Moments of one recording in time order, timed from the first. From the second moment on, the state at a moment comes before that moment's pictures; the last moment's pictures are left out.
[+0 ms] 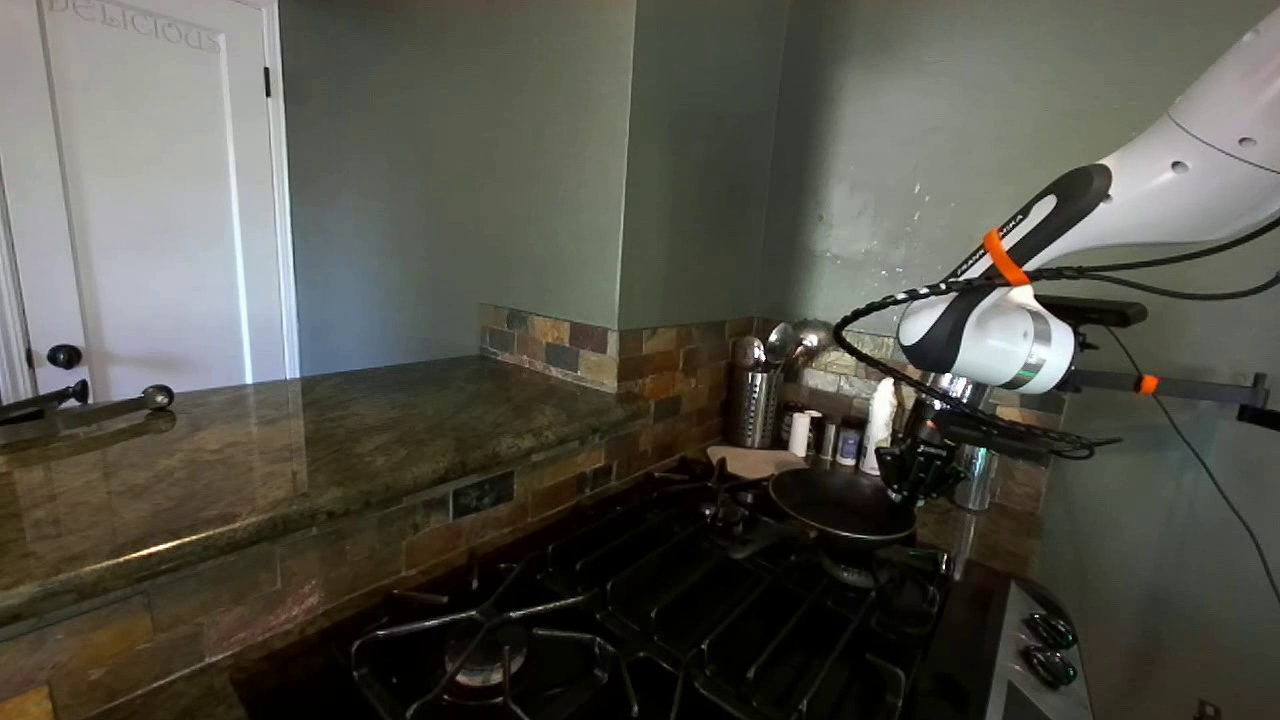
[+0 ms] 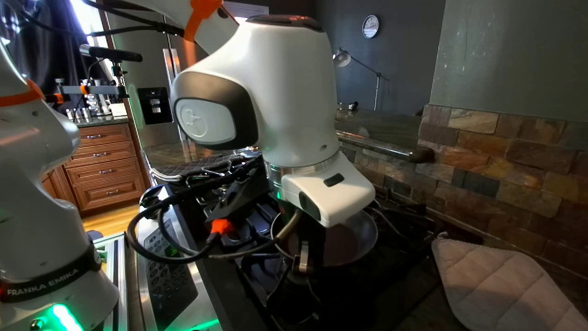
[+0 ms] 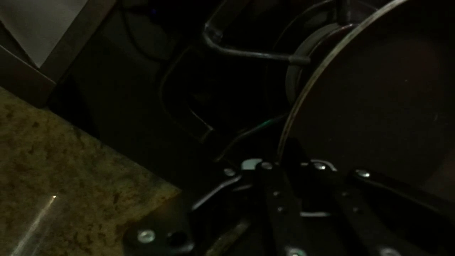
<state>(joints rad) -0.36 -0.11 -0.40 -2.54 0.23 2.53 -0.13</state>
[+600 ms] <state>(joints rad) -0.36 -0.13 -0.40 -2.55 0.15 2.48 0.01</state>
